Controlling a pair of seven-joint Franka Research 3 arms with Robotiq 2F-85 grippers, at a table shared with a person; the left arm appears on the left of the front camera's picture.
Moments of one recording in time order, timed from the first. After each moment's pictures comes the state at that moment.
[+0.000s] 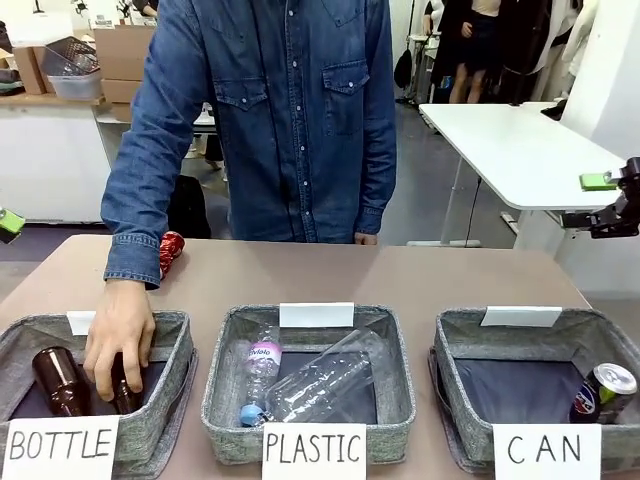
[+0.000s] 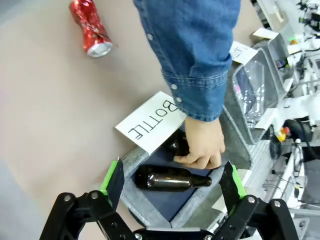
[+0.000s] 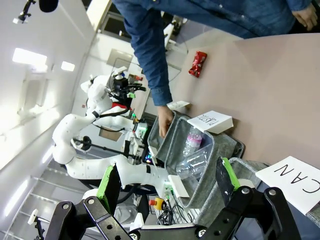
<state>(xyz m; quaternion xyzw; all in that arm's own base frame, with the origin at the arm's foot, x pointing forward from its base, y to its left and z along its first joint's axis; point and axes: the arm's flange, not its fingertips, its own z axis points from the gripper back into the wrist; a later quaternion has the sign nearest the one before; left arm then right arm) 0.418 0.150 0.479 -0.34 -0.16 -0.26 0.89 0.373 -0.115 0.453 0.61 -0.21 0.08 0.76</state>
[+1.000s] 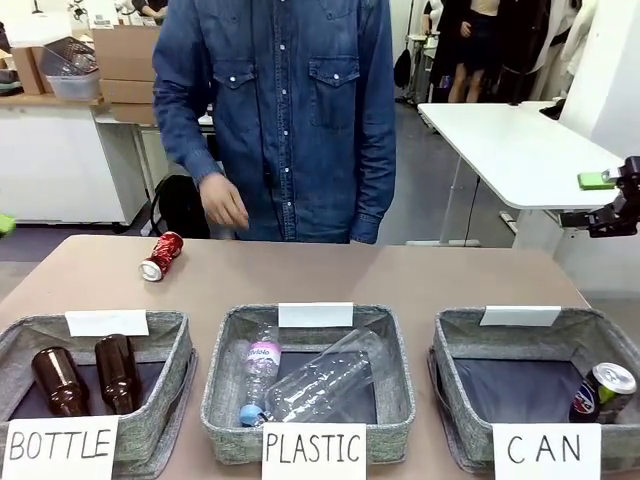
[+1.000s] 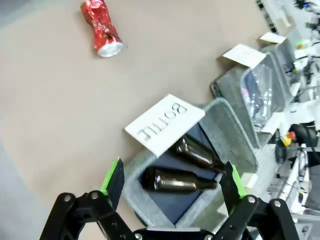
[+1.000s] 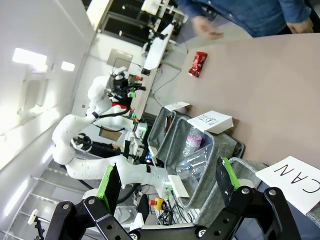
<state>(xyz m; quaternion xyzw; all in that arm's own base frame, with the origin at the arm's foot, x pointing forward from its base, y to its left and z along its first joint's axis) 0.435 0.135 0.475 -0.32 -0.15 -0.26 0.90 0.373 -0.115 0.453 0.61 -0.21 0.08 0.76</state>
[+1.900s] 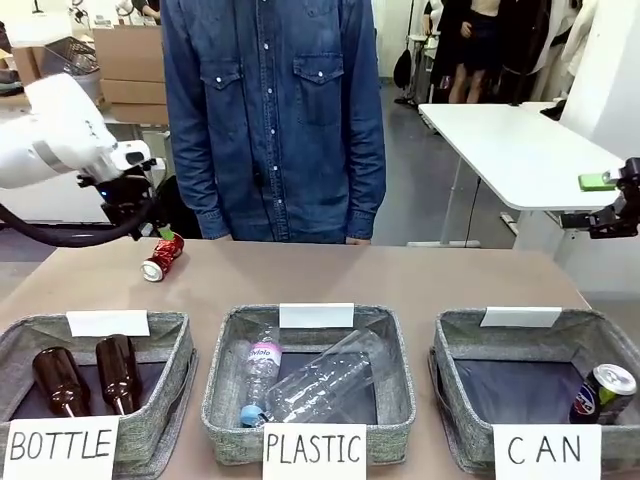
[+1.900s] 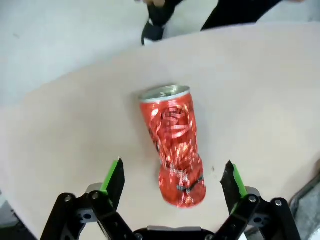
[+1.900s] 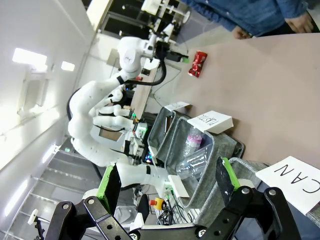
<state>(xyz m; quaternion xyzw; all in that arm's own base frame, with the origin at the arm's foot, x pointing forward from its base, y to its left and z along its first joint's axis) 0.657 -0.018 0.360 -0.13 -0.08 -0.18 0.97 0.373 -0.114 0.453 0.61 -0.21 0.08 0.76</state>
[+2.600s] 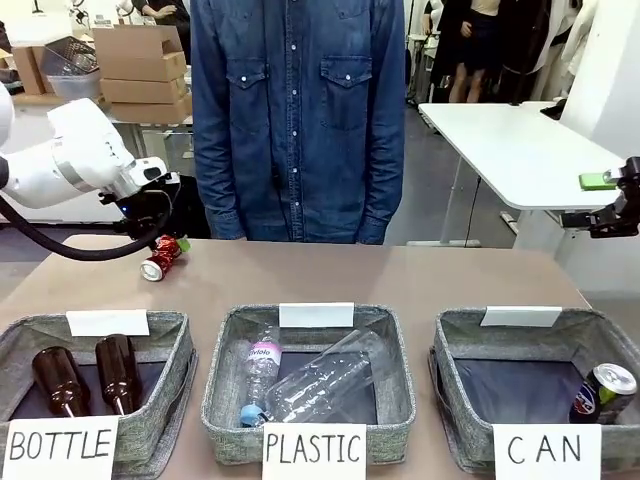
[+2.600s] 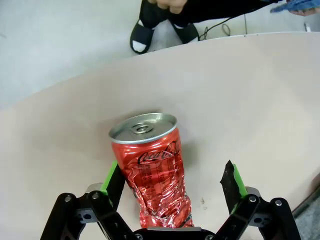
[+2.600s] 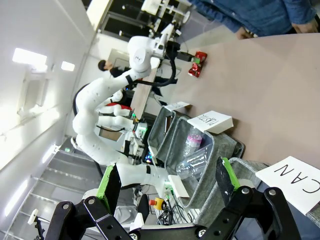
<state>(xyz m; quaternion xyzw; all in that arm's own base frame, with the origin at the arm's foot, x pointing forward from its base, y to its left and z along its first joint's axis) 0.667 -0.040 0.321 -0.15 -0.07 -0.17 0.97 0.373 -0.114 0.453 0.61 -0.21 0.08 0.76</state>
